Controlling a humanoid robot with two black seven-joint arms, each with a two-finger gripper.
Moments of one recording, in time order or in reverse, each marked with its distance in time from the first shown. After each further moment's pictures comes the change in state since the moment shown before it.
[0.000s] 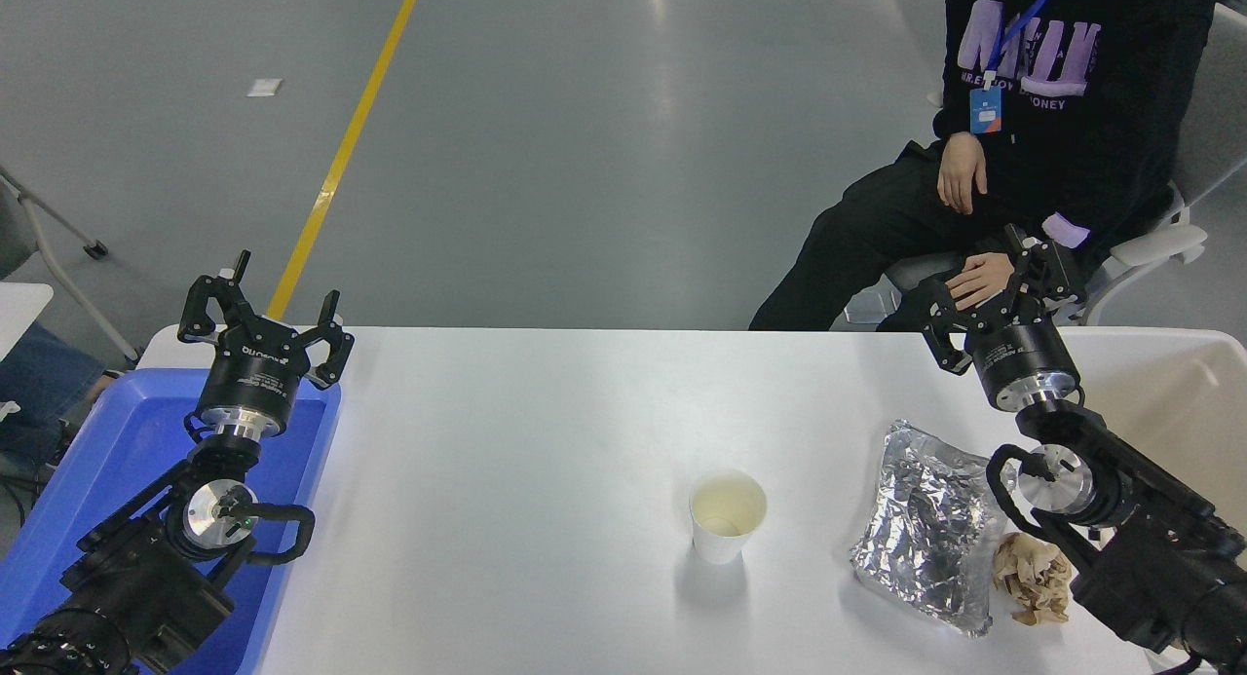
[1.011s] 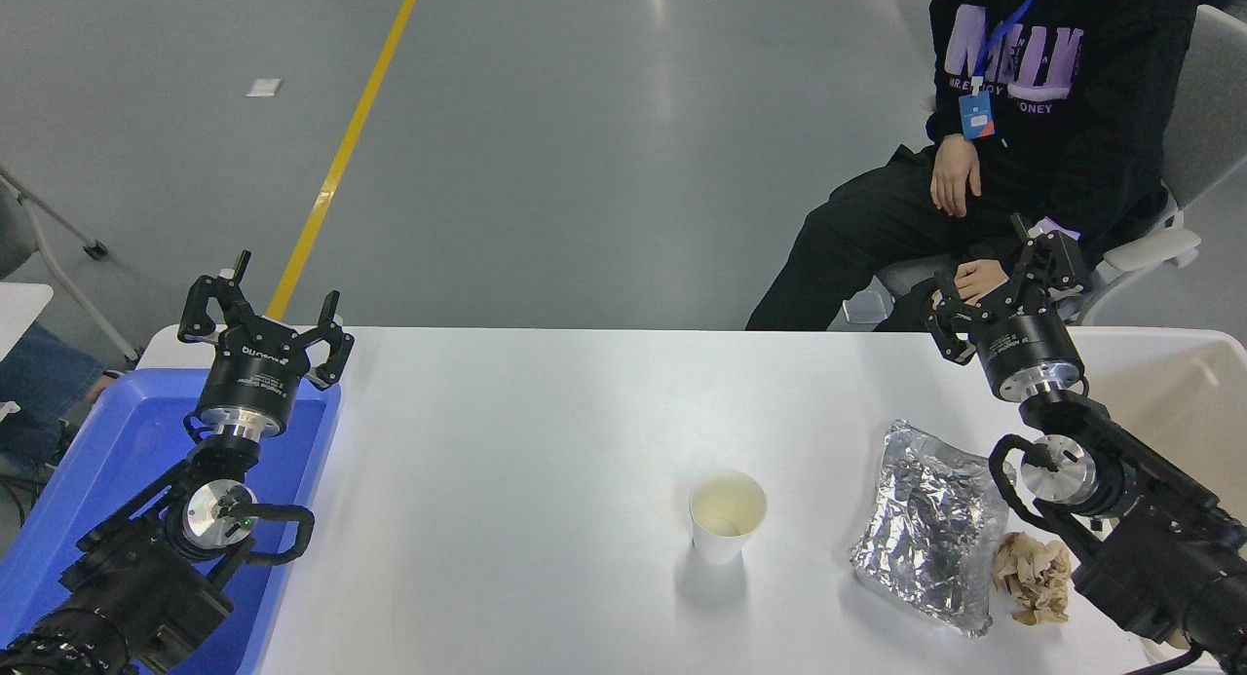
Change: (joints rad) left arm 0.000 0.002 0.003 0.000 0.000 0.000 0.000; right arm 0.023 -0.037 -0.032 0.000 0.007 -0.013 -0.005
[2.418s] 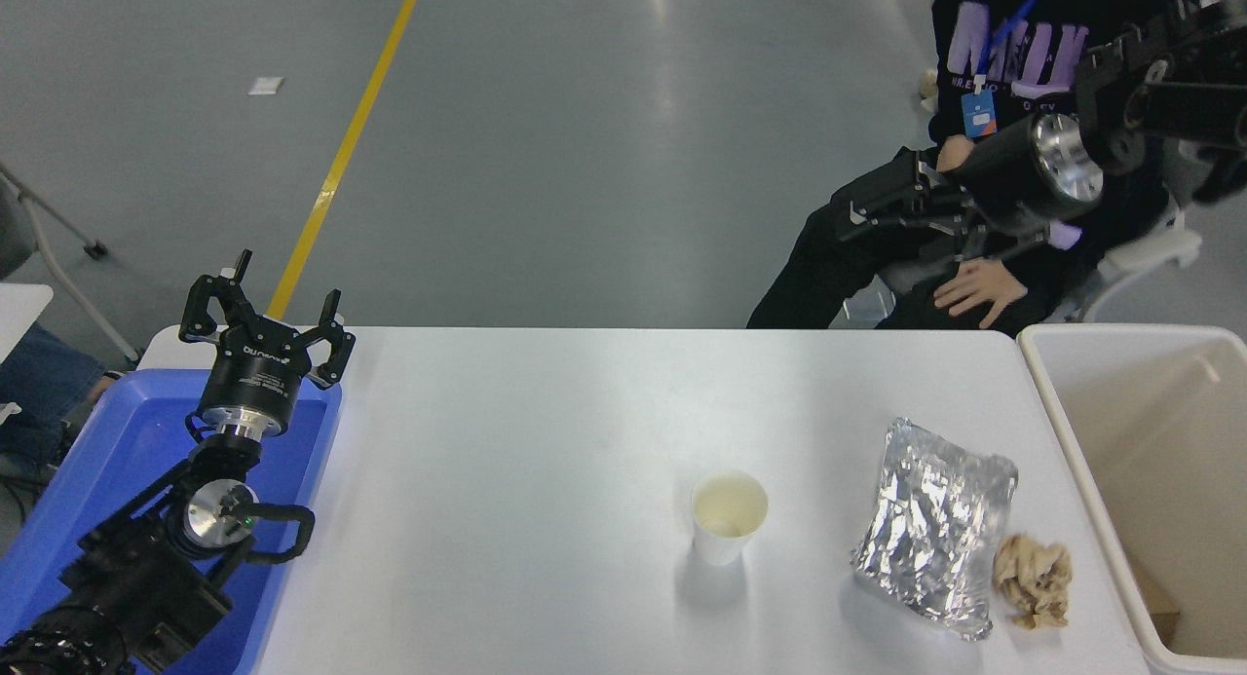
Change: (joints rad) left arm -0.003 0.001 0.003 0.000 0.001 0.000 0.002; right arm 1.632 0.147 -2.262 0.343 0.020 0.578 -0.009
